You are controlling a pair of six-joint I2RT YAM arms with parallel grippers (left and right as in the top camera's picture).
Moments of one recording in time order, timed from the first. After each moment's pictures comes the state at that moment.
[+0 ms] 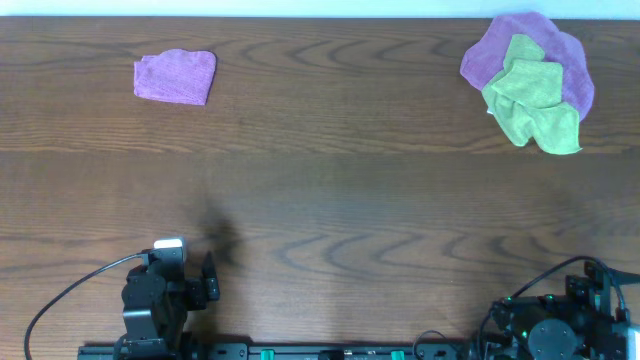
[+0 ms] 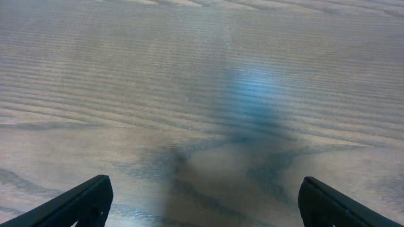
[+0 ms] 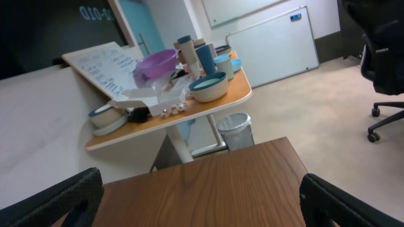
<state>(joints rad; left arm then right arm) 0.04 0.01 0.23 -0.89 -0.01 -0.01 -0.13 0.01 0.01 0.37 1.39 0.06</state>
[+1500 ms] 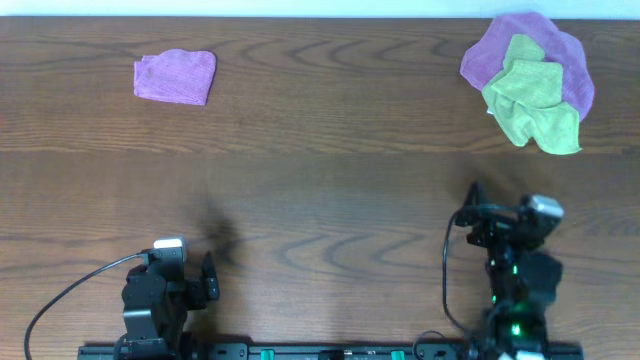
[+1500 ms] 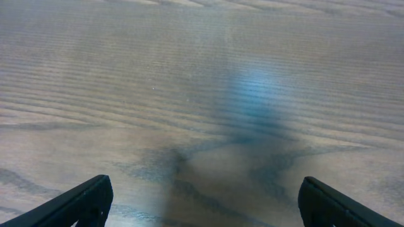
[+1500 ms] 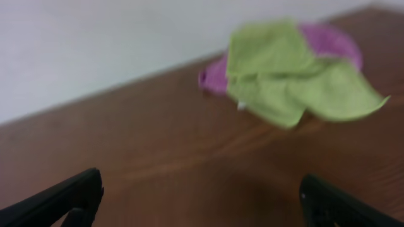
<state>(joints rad) 0.04 0.01 0.22 -0.88 -0.01 -0.01 -0.12 0.63 0.08 0.32 -0.04 0.33</state>
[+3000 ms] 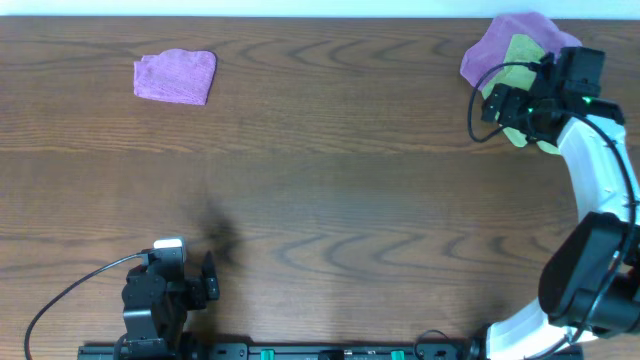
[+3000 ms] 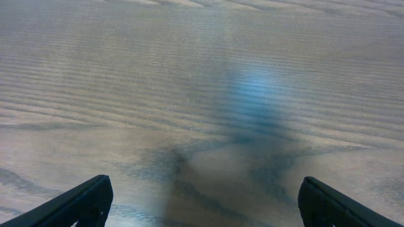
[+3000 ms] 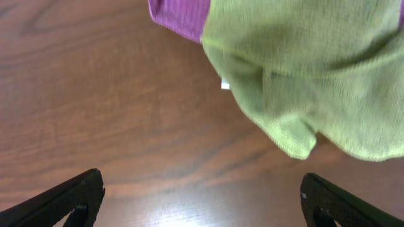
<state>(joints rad) 0.04 0.01 0.22 -0.88 -0.01 -0.01 -0.23 1.81 1.39 -0.60 -0.14 0.14</state>
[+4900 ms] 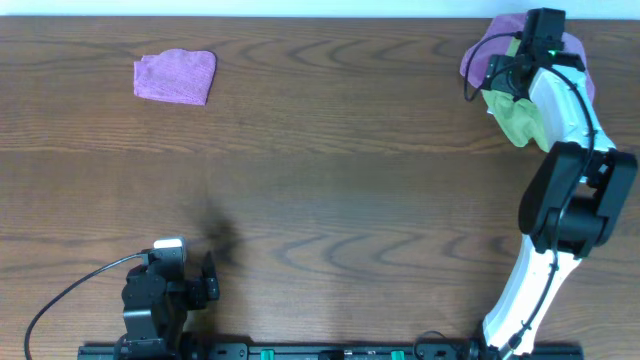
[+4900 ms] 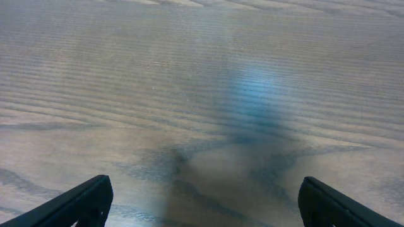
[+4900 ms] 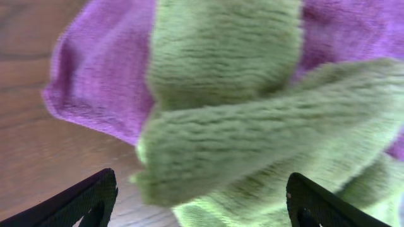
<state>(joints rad) 0.04 0.01 0.22 -0.88 -0.01 -0.01 -0.17 2.24 1.85 -0.65 0.19 0.12</state>
